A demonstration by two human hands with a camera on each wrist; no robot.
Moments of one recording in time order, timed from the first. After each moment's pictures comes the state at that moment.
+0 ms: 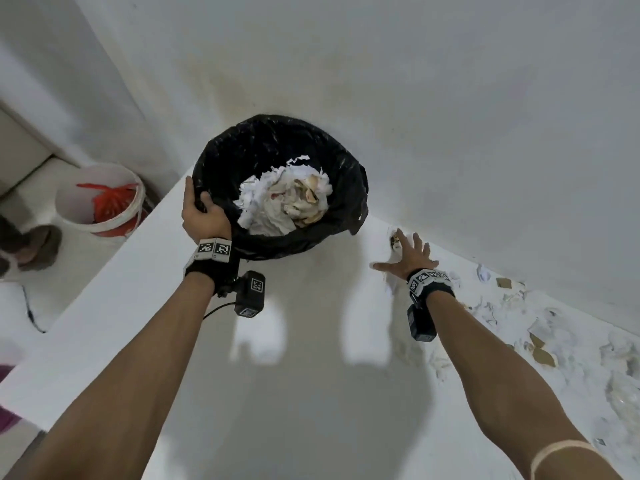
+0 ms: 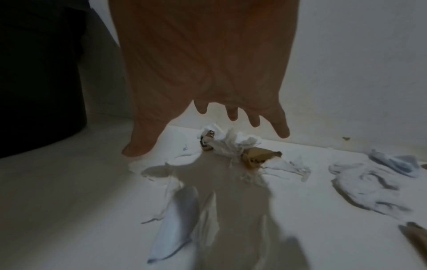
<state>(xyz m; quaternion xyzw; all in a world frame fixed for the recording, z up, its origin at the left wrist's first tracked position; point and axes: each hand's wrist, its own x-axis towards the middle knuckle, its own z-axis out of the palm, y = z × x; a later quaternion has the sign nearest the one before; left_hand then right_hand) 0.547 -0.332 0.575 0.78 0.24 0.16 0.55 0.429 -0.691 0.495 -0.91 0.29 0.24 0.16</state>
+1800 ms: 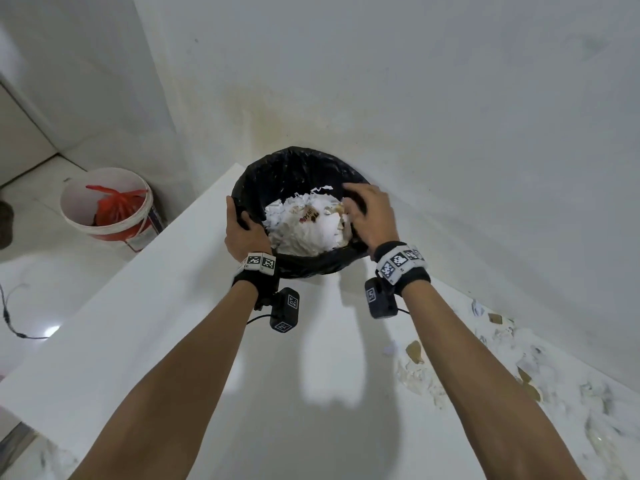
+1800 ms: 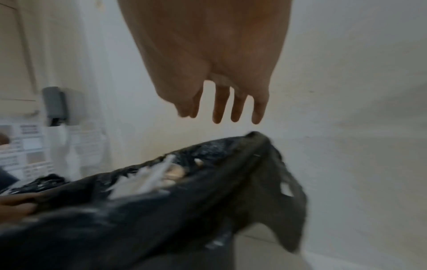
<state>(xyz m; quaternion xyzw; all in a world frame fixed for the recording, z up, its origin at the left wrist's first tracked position) 0.534 -0.341 0.594 0.75 0.30 0.13 0.58 0.524 -0.552 0.642 -0.95 0.05 -0.12 0.30</state>
